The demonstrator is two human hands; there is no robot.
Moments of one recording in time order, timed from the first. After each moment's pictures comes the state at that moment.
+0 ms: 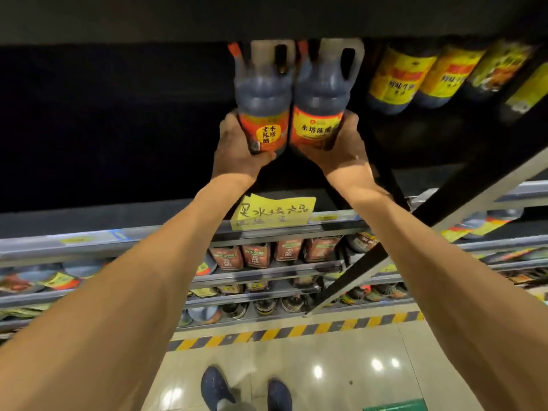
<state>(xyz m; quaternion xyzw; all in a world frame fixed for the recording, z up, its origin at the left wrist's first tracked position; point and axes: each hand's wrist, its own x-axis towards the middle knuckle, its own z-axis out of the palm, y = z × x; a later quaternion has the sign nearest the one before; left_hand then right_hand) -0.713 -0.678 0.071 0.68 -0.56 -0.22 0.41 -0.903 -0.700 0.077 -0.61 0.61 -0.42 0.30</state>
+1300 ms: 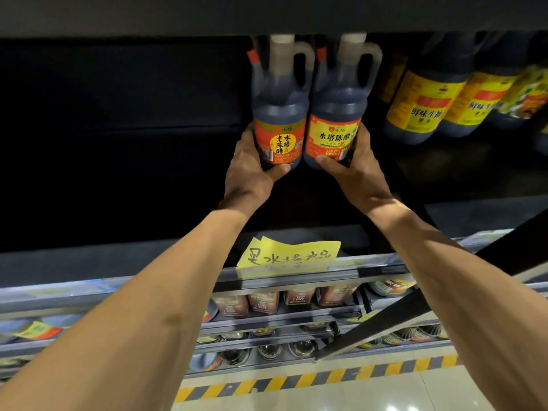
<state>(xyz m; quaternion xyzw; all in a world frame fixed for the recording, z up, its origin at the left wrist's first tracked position) -0.709 -0.727 0.053 0.67 -0.56 -0.23 0.42 -0.914 -0.760 0.046 -0.67 0.50 -0.45 0.31</state>
